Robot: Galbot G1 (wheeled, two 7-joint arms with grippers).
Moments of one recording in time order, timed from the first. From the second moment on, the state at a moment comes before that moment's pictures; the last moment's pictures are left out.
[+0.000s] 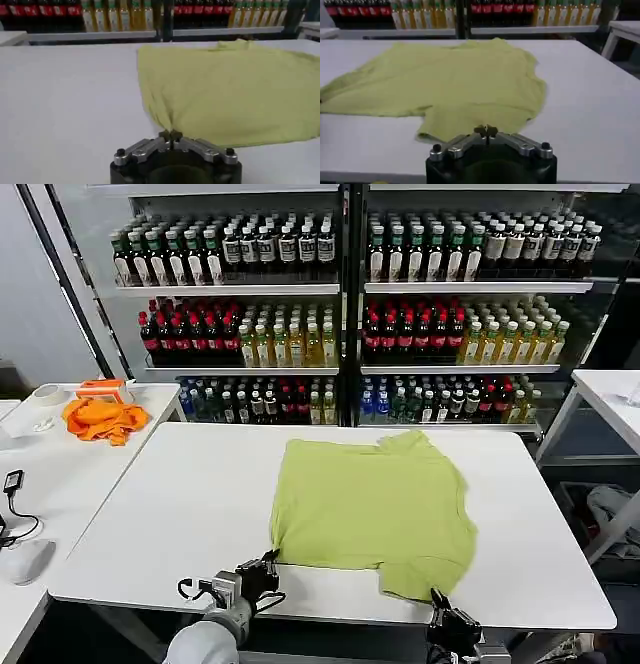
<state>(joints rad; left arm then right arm) 1.30 -1.17 -0.18 -1.97 -0.46 0.55 -0.25 -1.76 1.31 0.45 2.30 0.26 -0.43 0.23</state>
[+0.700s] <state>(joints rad) 1.37 -1.13 -0.29 -2.14 -0.59 0.54 -0.25 -1.69 1.24 0.50 2.34 0.31 -0.43 0.22</state>
